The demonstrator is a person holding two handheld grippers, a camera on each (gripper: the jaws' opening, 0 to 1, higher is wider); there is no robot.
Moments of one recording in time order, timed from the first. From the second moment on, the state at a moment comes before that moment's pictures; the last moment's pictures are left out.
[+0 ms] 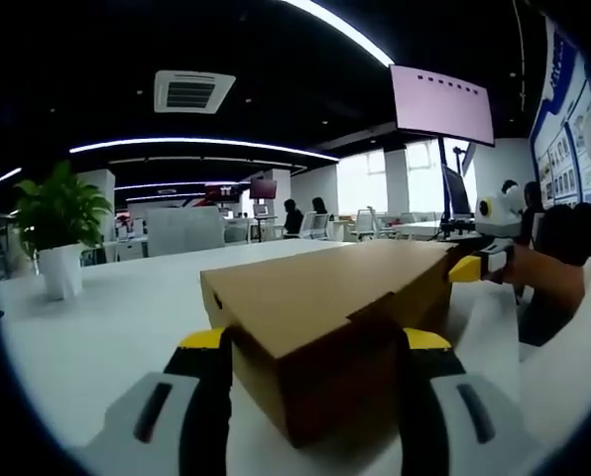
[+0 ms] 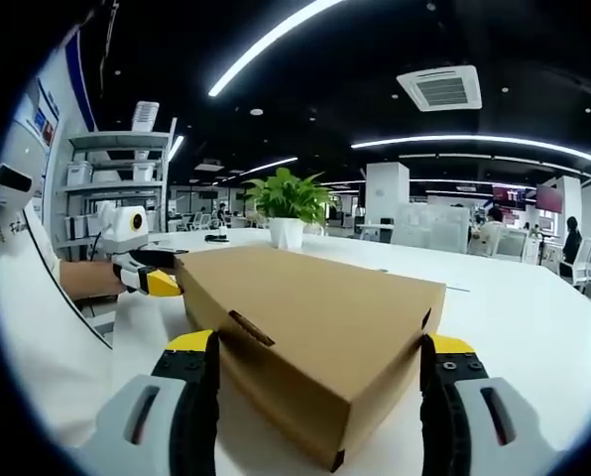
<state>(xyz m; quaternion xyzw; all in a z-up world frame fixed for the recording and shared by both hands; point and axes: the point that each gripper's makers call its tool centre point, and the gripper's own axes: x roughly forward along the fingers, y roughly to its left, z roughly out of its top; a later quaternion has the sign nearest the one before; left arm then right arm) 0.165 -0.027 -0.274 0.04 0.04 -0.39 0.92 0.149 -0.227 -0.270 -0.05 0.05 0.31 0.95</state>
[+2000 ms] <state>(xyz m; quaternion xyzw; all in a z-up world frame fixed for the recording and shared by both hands) 0.144 -0.020 -0.265 -0.02 0.03 -0.40 0.92 0.135 -0.232 -0.267 -0.02 0.05 0.31 0.95</state>
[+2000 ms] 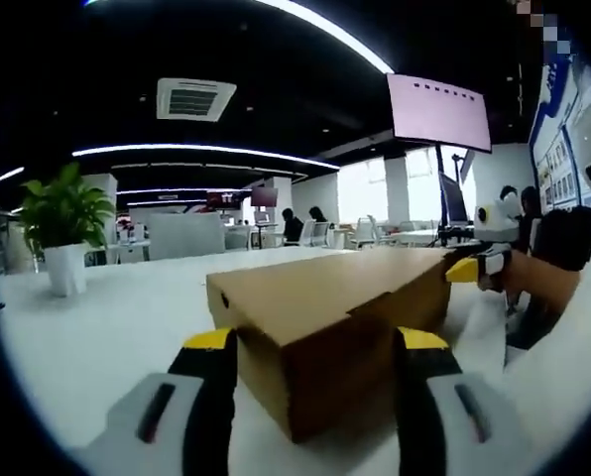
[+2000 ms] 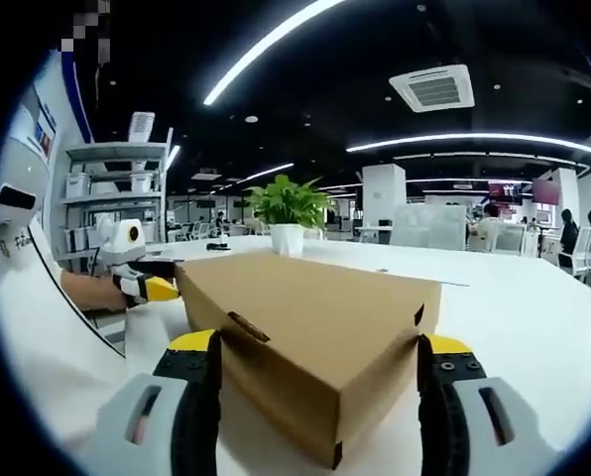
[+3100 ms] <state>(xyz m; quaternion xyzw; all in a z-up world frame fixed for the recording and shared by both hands) 0.137 0.013 -0.251 -0.01 0.04 -0.36 0.93 0.112 -0.250 -0.246 0.02 0.05 0.34 0.94</state>
